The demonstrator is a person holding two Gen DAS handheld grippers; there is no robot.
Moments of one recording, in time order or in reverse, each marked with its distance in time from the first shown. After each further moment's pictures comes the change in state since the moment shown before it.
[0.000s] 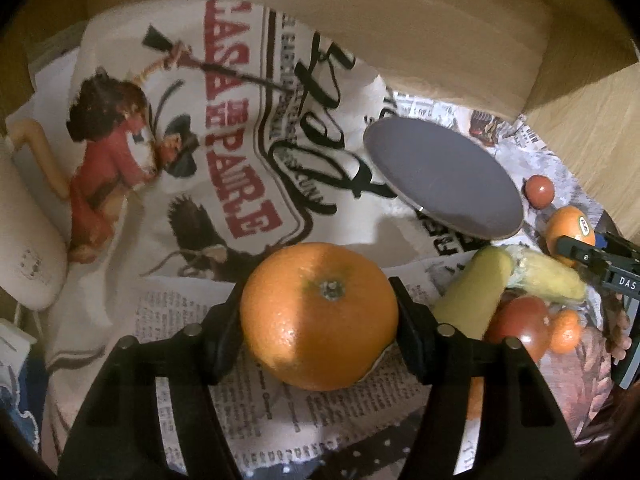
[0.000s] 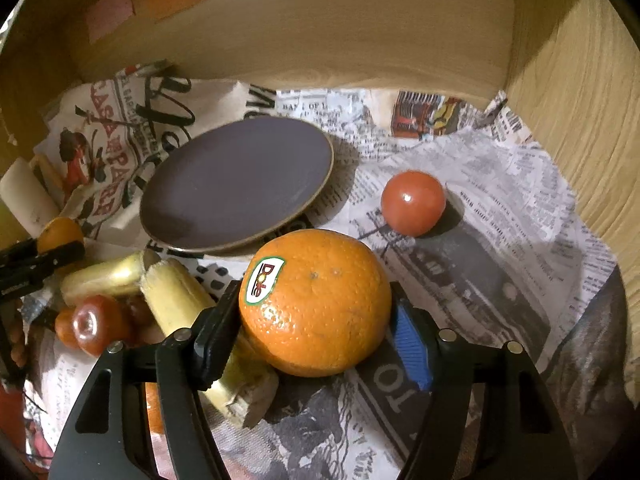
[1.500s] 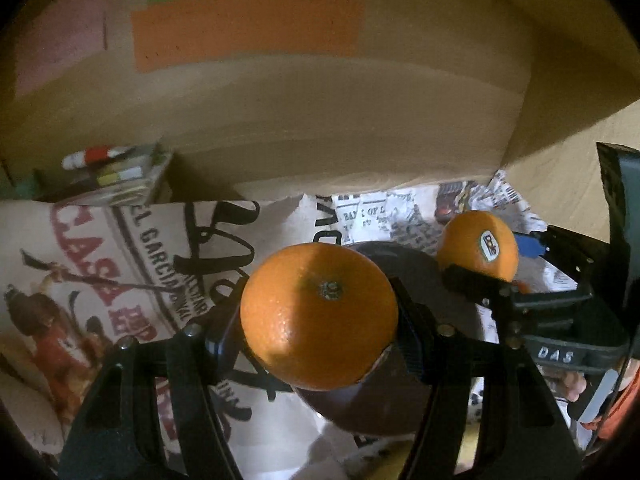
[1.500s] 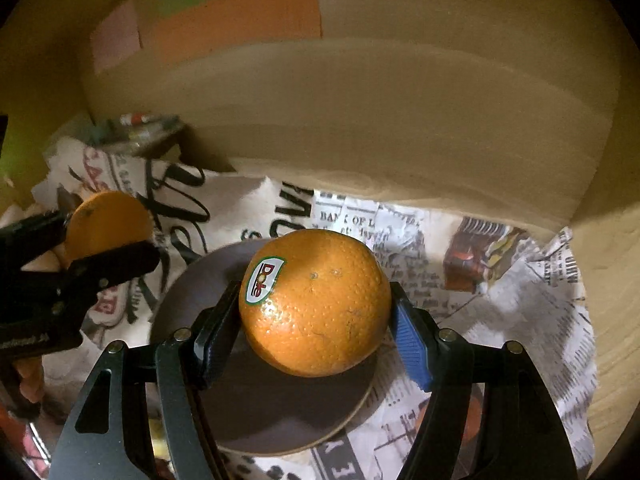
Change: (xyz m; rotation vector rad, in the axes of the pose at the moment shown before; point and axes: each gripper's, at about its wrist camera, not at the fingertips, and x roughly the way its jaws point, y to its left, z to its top) left arm 0.047 -0.077 0.140 0.111 -0.071 -0.061; right arm 0.050 0.029 0.113 -0.128 -0.058 0.055
